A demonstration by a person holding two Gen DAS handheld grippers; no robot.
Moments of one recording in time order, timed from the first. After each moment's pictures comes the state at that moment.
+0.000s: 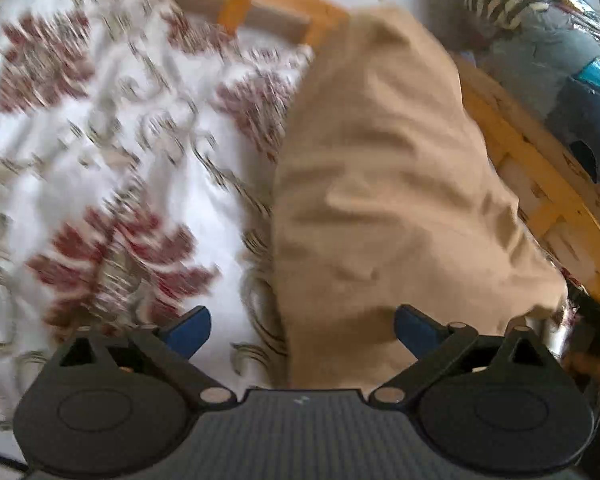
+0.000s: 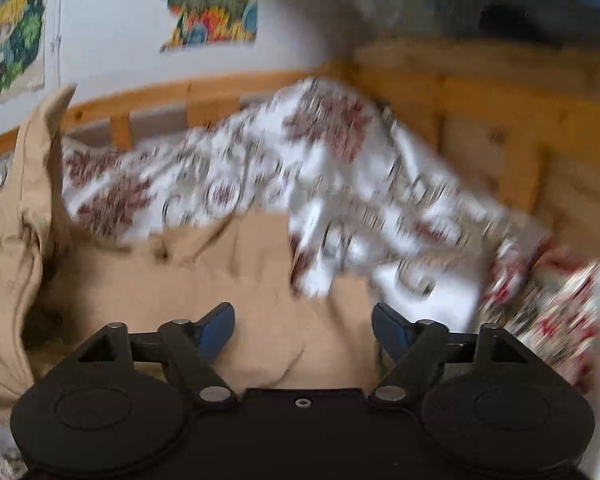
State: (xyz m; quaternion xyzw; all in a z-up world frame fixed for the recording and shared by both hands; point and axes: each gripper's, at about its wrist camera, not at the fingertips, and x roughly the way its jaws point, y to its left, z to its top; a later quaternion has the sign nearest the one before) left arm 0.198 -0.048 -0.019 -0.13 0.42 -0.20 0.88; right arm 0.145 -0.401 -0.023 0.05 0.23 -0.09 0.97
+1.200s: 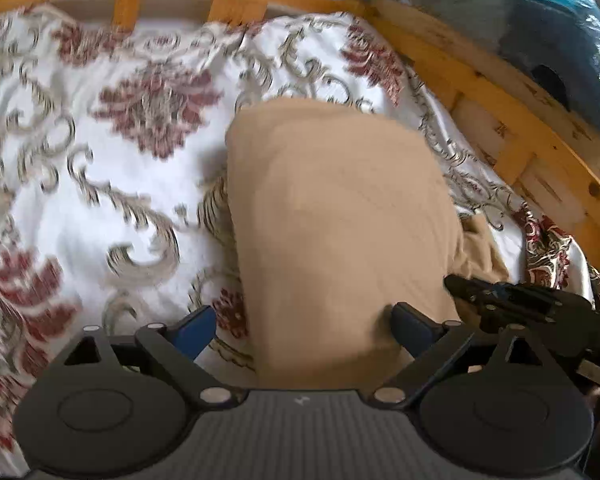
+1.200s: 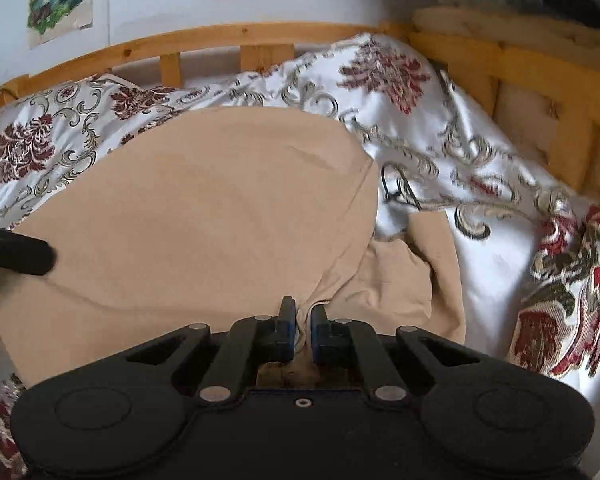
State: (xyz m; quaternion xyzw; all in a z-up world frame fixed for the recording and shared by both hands) left arm 0.218 -0.156 -0.035 -0.04 0.43 -0.25 0.87; right arm 0.139 -0.376 -0.065 0.00 0.32 0.00 0.95
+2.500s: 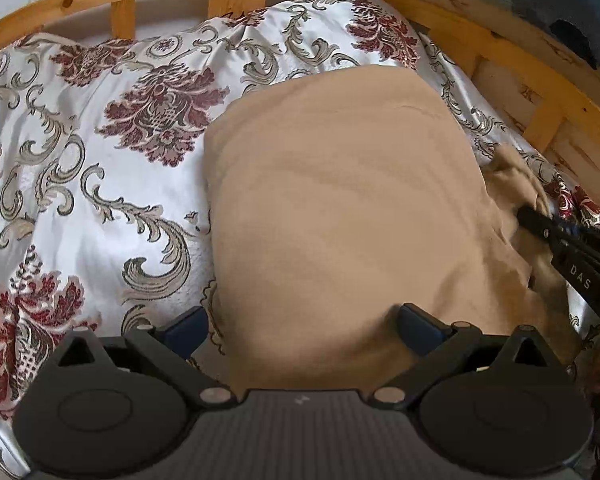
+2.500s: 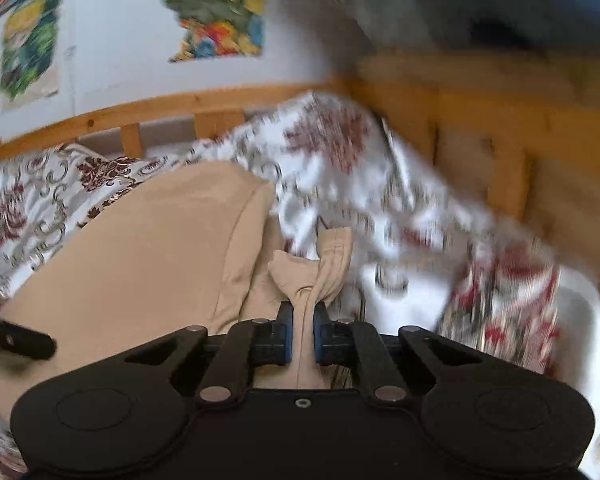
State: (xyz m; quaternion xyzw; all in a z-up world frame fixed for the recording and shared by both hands) left arm 0.221 -0.186 -0.019 0.04 0.45 -0.20 0.87; right arm 0.125 -0.406 -0.033 0.00 0.22 -0.06 0.97
